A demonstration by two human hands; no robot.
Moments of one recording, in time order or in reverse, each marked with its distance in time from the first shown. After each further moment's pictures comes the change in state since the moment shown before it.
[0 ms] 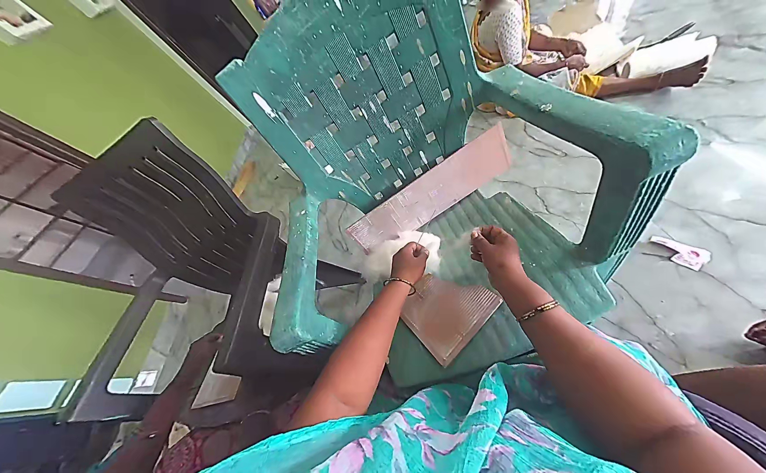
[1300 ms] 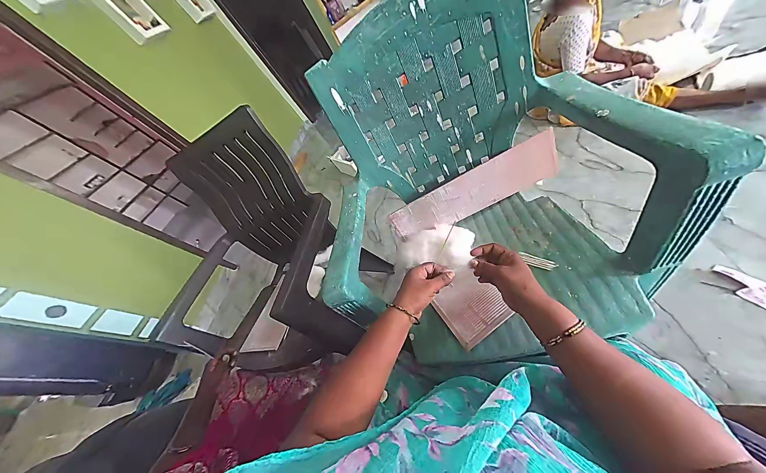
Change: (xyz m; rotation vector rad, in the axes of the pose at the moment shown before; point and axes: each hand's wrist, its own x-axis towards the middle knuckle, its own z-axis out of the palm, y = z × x) left_hand -0.119 -0.007 -0.038 -0.593 -0.007 0.004; right_hand -0.045 0.000 0.018 0.098 -0.423 -0.043
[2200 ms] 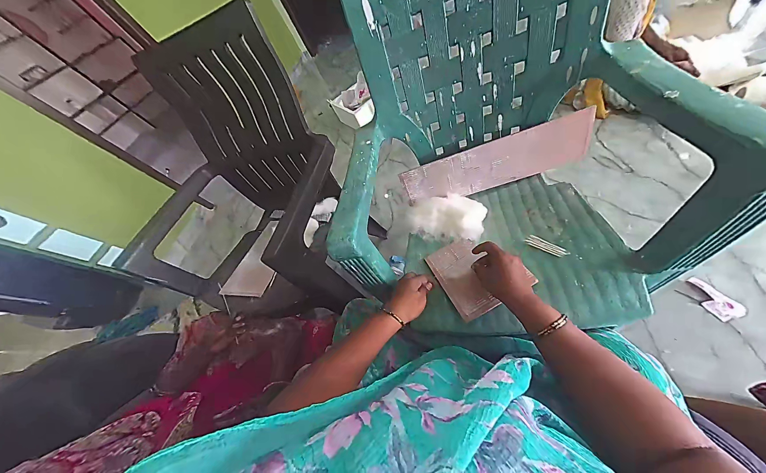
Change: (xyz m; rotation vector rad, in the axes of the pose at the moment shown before) left_hand -0.045 -0.057 -0.024 0.601 -0.176 -0.137; right_hand -0.009 0.024 0.018 -1.094 -0.061 0.031
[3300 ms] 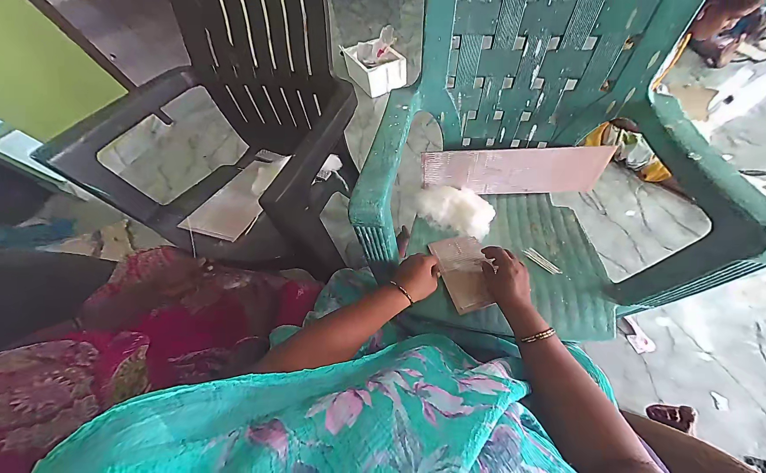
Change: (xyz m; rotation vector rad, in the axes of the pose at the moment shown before) left_hand 0.016 -0.004 0.011 0.048 0.072 0.101; right_hand -0.001 0.005 0.004 -0.225 0.107 -0.092
